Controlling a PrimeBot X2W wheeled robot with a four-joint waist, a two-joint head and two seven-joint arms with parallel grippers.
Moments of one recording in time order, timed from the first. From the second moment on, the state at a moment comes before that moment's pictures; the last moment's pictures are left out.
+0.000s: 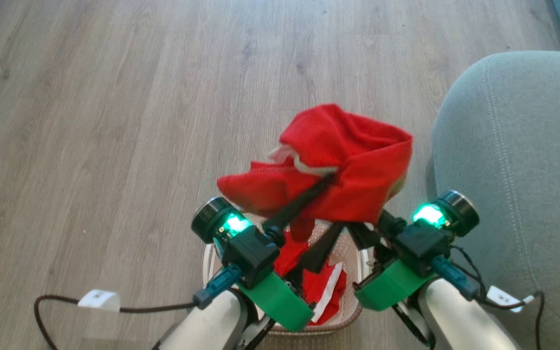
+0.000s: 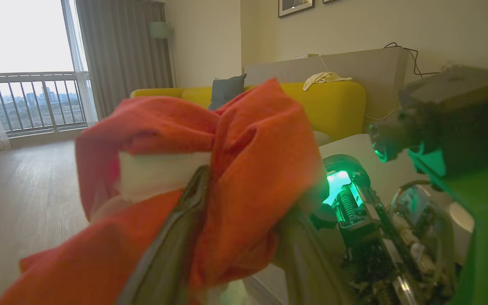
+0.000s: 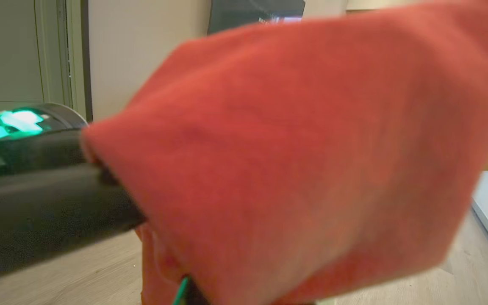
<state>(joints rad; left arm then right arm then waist) -0.27 0.05 -0.65 0.01 -0.22 -0.08 -0.26 -0.21 -0.12 0.45 0.07 0.04 0.13 -0.26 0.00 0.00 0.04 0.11</state>
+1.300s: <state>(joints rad) -0.13 0.05 -0.56 0.18 -0.12 -0.12 -0.26 -0.12 -0.08 -0.01 0.21 -0.05 0.13 -0.26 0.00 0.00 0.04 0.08</state>
